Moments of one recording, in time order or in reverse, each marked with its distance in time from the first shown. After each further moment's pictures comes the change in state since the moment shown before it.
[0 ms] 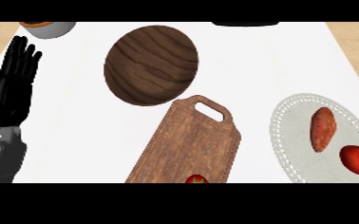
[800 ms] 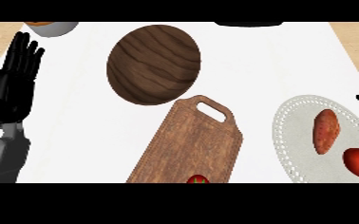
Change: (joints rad) left arm -0.027 -0.046 0.041 -0.010 -0.058 -0.038 0.035; right arm -0.077 0.247 0.039 0.211 0.239 0.204 -0.081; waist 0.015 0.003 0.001
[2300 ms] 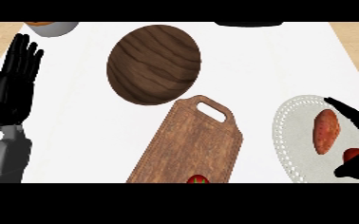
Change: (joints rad) left arm 0.004 -0.078 0.086 -0.024 -0.082 -0.077 0.023; right arm -0.136 0.296 0.009 0.433 0.496 0.002 -0.404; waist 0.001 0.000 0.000
